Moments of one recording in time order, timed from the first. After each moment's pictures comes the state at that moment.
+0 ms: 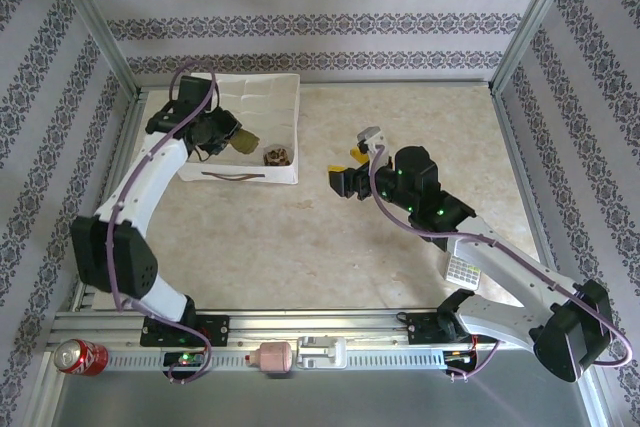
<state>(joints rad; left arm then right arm) -0.14 1.59 1.45 -0.75 0.10 -0.96 0.62 1.08 0.82 -0.01 -0.20 0.15</state>
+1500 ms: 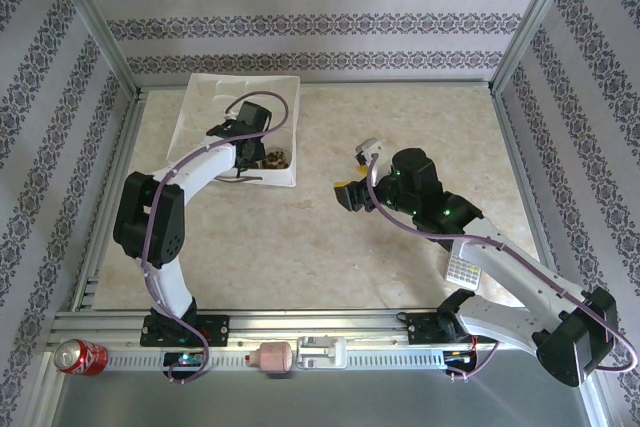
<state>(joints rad) -0.34 1.82 1.36 -0.59 -0.37 -0.51 0.62 1.04 0.84 -0.27 -0.21 0.08</state>
